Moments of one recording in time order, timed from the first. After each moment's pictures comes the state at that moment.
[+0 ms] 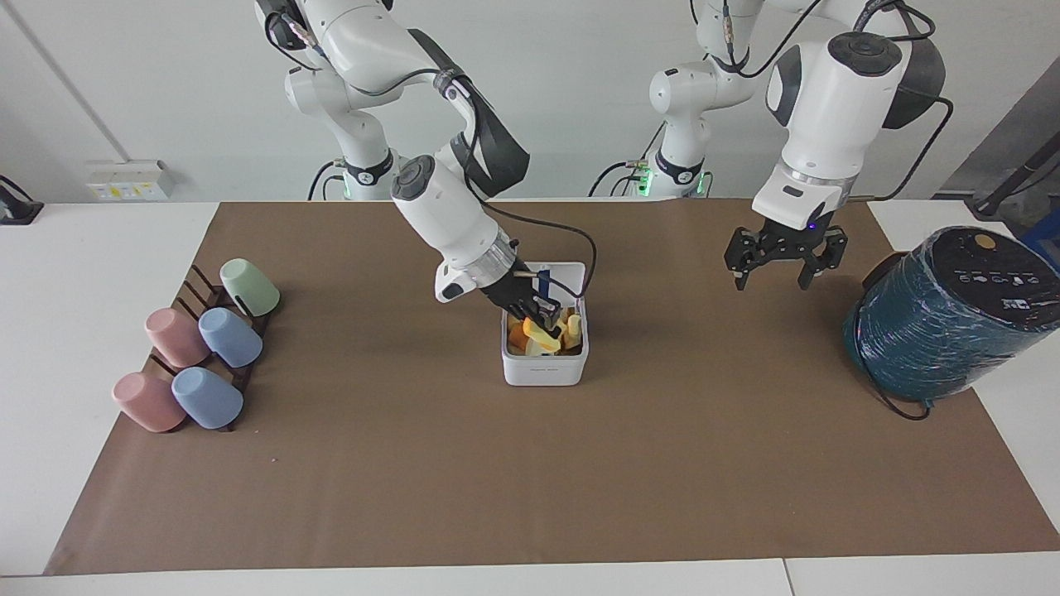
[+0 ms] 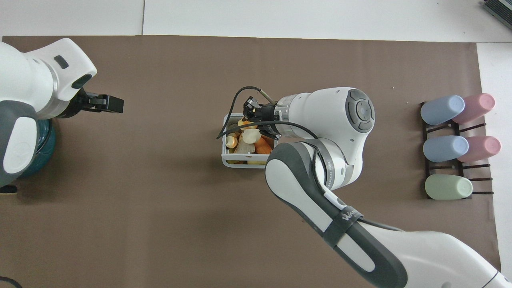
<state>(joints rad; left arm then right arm) 0.17 0.05 -0.39 -1.68 0.11 1.88 -0.07 0.24 0.37 0.30 -1.76 0.47 2.48 0.85</state>
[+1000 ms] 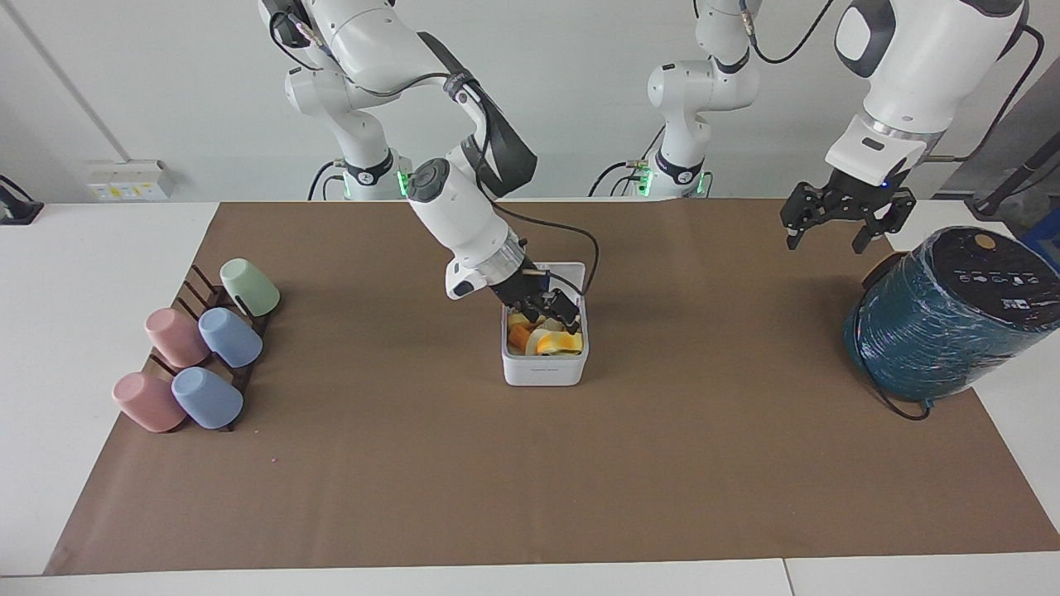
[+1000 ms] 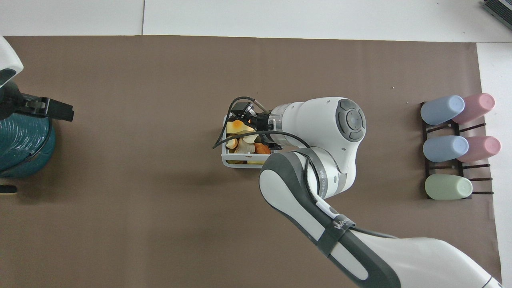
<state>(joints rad) -0.05 0.02 -0.04 -1.57 0.03 1.65 0.11 0.26 0.35 0.30 -1.79 0.47 2.50 0.85</state>
